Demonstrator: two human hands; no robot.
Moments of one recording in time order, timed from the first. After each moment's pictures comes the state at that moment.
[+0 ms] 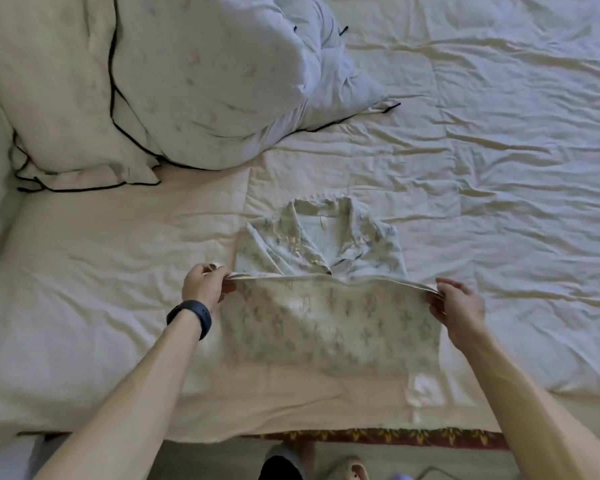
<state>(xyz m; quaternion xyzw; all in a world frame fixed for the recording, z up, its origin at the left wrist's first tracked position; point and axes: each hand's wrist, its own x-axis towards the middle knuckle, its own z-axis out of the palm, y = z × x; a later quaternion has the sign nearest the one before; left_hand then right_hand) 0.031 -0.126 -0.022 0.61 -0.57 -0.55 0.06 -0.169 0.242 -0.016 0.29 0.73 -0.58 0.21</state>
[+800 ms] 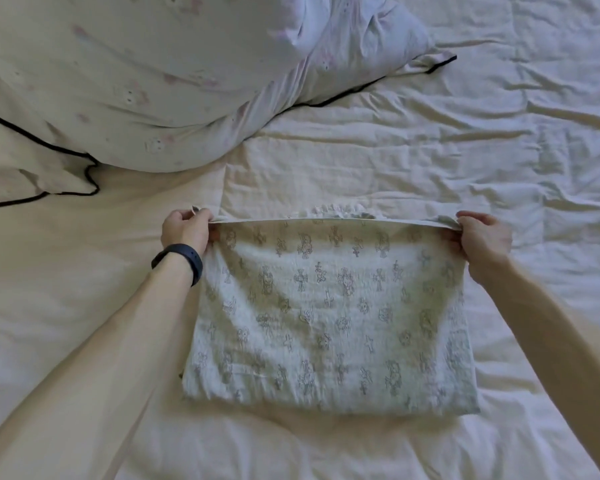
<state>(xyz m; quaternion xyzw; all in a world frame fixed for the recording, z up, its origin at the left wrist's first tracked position) -0.160 -0.246 -0.132 0.66 -0.59 -0.46 0.10 -0.399 0.128 -0.159 0.23 0.81 -0.51 0.18</state>
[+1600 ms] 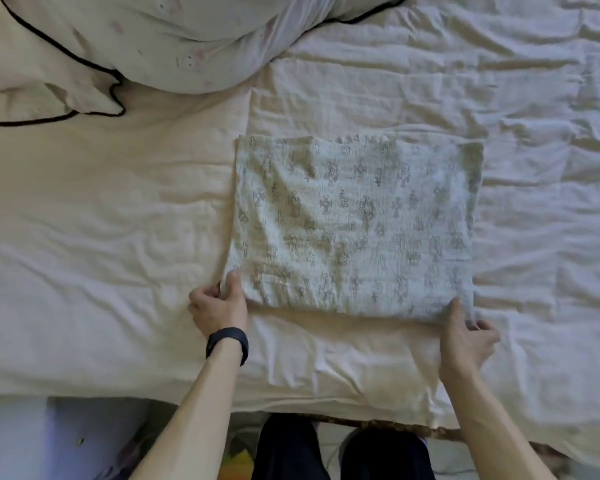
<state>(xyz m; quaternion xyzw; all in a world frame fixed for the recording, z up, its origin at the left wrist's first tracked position) 0.026 -0.082 -0.121 0.78 -0.54 -0.32 -0.01 -0.143 0.210 -0.128 0.42 0.83 -0.31 0.21</state>
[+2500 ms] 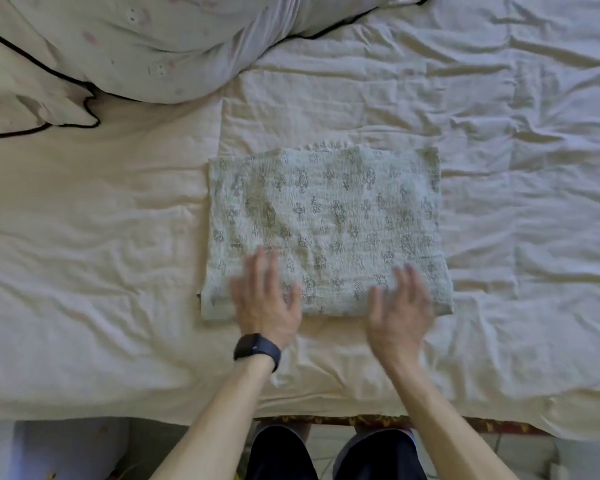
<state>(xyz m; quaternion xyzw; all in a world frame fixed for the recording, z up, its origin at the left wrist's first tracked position) -0.007 -0.003 -0.110 0.35 -0.91 -0.20 -0.05 -0.096 0.175 -0.100 -0.07 0.97 -0.20 0.13</state>
